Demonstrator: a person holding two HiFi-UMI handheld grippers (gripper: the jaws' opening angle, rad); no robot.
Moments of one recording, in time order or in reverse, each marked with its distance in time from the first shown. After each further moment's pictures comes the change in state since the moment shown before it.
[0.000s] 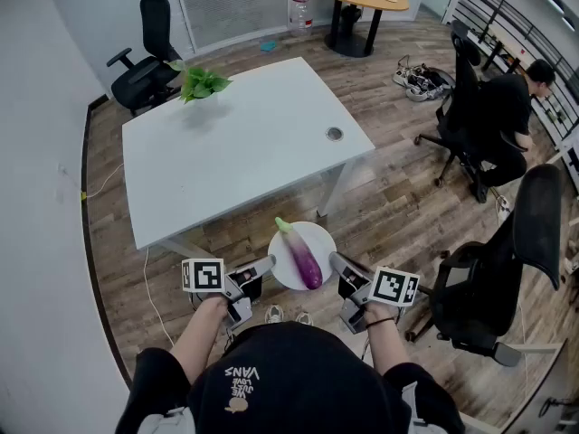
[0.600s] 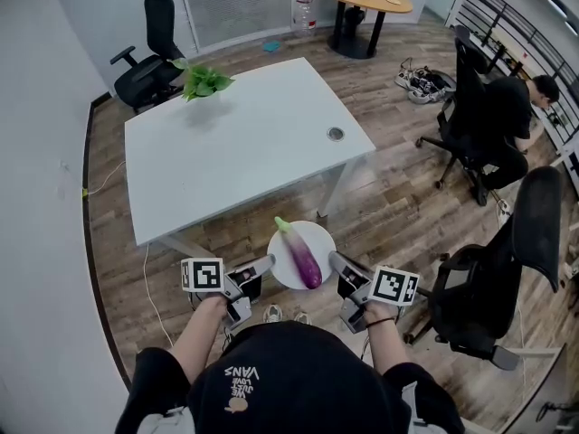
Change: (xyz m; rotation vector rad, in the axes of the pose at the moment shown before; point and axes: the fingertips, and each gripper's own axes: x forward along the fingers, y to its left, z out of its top) left arm 0.000 -0.002 -0.001 -0.001 -0.020 -0.004; right arm -0.001 0.001 0.001 -0.005 0.011 0.011
